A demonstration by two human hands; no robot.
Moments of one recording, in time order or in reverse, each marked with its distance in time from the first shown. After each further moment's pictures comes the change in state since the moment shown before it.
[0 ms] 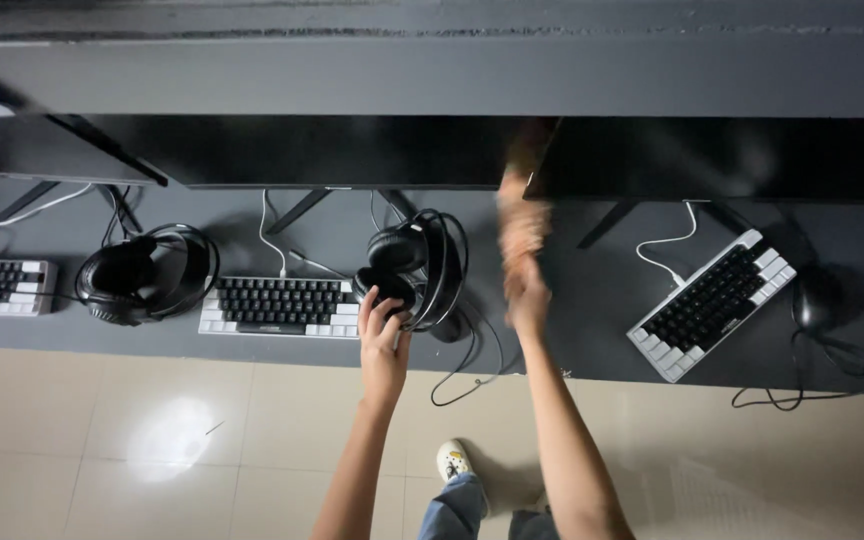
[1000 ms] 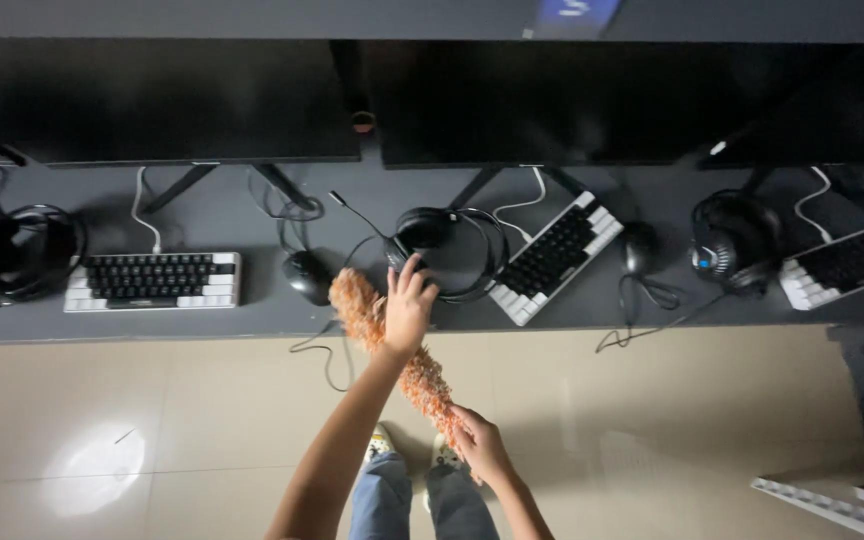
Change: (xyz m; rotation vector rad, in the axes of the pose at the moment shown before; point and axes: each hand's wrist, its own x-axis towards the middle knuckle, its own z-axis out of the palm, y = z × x) left_hand -0.051 0.126 0.214 0.147 -0.222 0.315; right_hand -0.222 0.035 -0.305 0.120 -0.498 -0.147
